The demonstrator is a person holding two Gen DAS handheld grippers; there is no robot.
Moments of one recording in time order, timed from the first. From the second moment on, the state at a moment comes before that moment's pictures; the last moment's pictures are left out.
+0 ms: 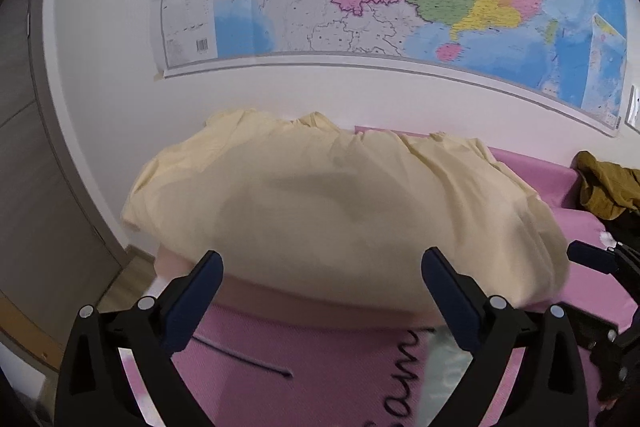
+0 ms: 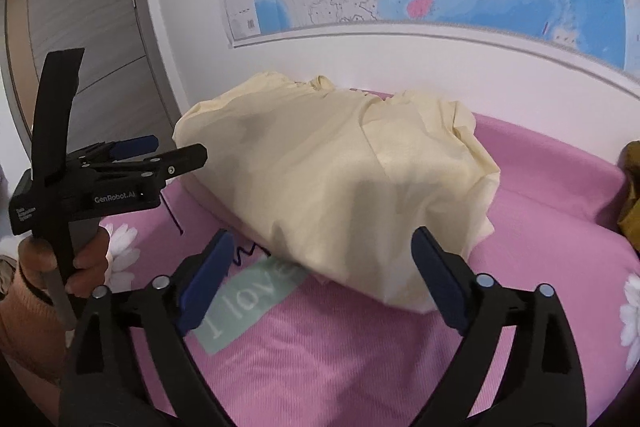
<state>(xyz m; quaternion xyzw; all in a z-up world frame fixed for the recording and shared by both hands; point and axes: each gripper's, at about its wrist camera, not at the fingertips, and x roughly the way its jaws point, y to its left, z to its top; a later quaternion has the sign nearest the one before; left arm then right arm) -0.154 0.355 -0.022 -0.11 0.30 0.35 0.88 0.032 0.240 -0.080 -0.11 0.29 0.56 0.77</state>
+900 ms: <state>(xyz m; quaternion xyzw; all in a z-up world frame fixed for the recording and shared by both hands) -0.182 0.277 -0.035 -0.15 0.32 0.35 0.87 -0.012 0.187 -0.091 -0.11 0.28 0.55 0.78</state>
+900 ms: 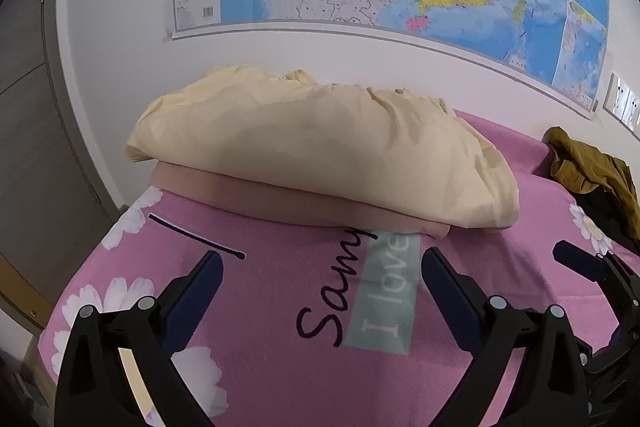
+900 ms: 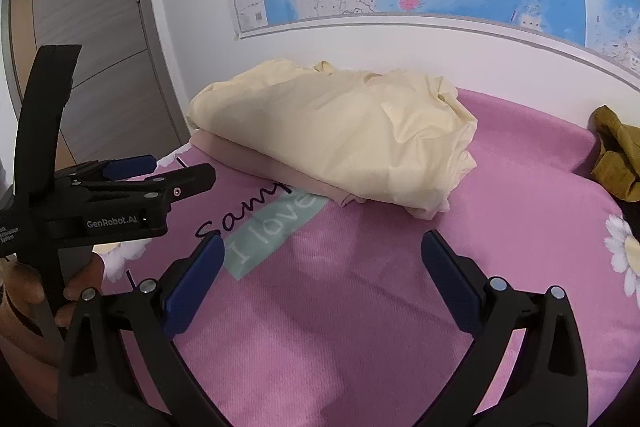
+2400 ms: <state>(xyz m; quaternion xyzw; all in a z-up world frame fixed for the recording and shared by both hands) -0.186 0.262 -0.034 -0.13 0.32 0.35 0.87 -0.012 0.175 -0.093 -0.10 0.30 0.55 0.78</state>
